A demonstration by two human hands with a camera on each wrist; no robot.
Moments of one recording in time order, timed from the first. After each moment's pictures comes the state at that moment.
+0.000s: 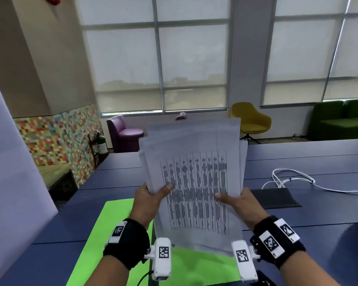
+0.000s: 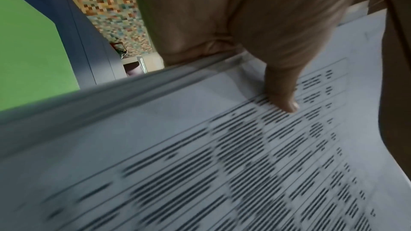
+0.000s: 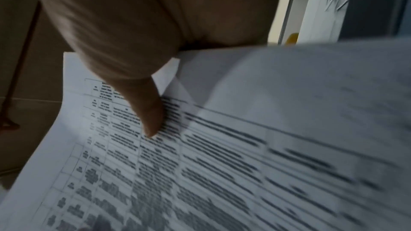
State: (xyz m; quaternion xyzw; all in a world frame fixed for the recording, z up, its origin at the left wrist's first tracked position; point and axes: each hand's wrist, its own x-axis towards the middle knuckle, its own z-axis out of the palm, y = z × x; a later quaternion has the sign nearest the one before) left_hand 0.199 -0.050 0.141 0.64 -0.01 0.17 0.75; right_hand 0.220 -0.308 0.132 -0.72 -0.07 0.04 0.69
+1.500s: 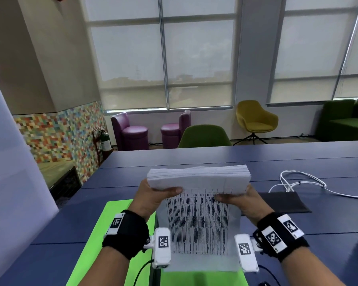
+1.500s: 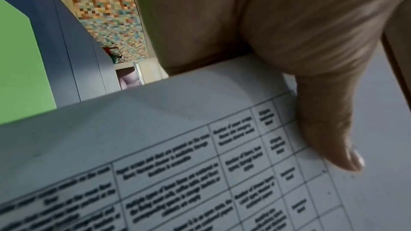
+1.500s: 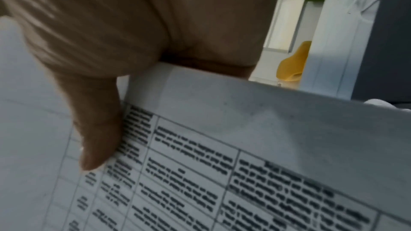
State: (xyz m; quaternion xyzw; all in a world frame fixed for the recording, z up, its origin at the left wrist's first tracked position) left_hand 0.212 -0.045 0.166 0.65 -0.08 0.13 0.74; right_hand 0.239 -0.307 0.150 -0.67 -0.18 0.05 0.71
